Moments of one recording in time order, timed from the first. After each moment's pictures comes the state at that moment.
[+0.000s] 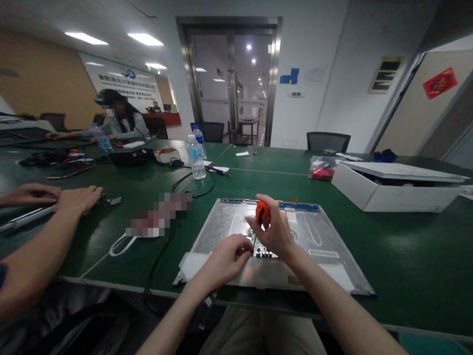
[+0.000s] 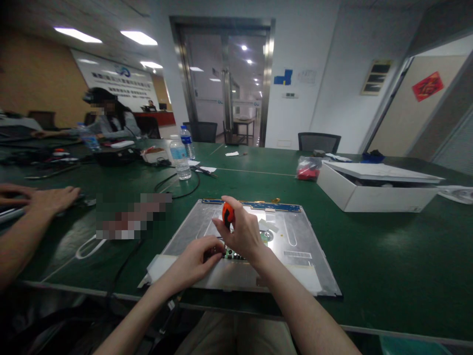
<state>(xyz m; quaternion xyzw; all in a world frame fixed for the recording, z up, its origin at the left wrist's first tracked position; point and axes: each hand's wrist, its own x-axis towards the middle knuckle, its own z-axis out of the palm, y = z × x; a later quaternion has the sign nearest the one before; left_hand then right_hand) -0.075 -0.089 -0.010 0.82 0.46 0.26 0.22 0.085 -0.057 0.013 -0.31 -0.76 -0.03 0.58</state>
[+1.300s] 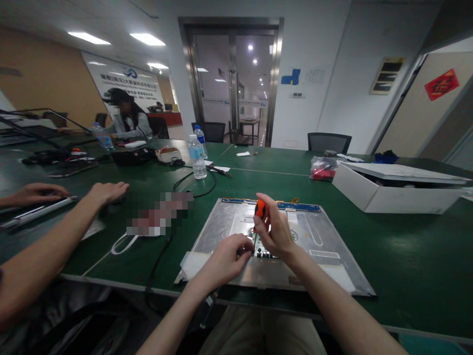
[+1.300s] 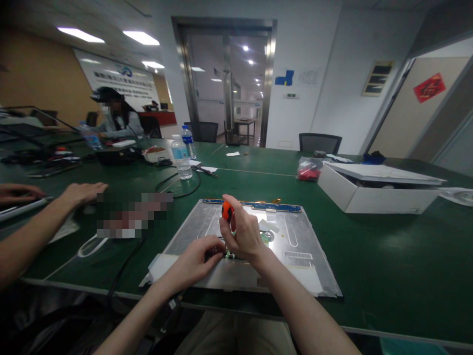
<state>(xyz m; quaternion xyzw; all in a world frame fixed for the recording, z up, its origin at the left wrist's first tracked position) -0.076 -0.088 -0.012 0.83 0.45 0.26 0.22 0.088 -0.058 0.009 -0.30 -0.78 0.06 0.55</state>
